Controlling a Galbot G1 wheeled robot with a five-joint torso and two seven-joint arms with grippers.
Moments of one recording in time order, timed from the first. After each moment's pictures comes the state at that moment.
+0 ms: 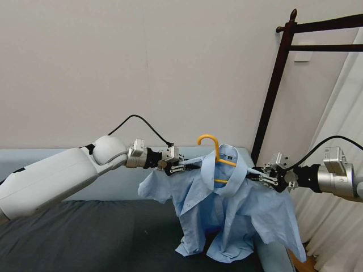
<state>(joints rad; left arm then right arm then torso) -0.31 -0.76 0.88 -1.51 -0.74 -0.21 0.70 -0.44 0.10 -0.02 2.06 0.93 -0.34 -0.49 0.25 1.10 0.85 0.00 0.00</state>
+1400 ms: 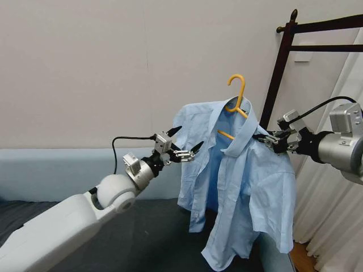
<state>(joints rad) 0.18 -0.83 0.48 -1.86 -0.93 -0.14 -0.09 -0.20 0.21 0.01 2.20 1.45 -0.74 0.27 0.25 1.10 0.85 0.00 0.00</state>
